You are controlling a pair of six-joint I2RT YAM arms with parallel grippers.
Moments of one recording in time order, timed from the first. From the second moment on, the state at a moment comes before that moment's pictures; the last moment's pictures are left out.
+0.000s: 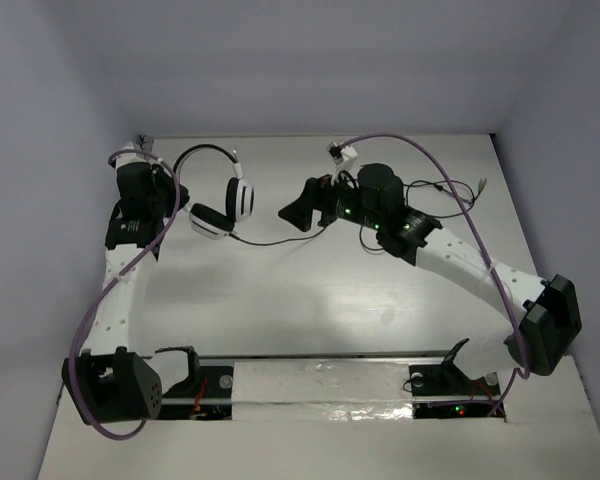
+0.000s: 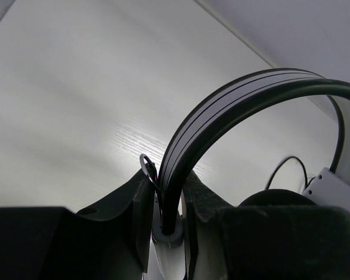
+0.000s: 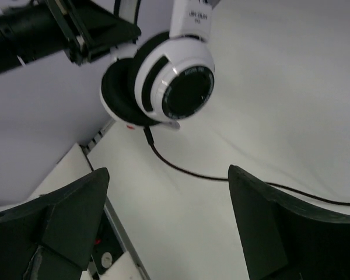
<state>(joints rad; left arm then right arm) 0.07 1.16 1.07 -0.38 -0.01 -0.60 0.75 1.40 1.19 0.04 -0.27 0.46</state>
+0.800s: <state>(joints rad) -0.10 1.00 0.80 -0.24 0.09 -0.74 0.82 1.80 1.52 0.01 -0.01 0.61</state>
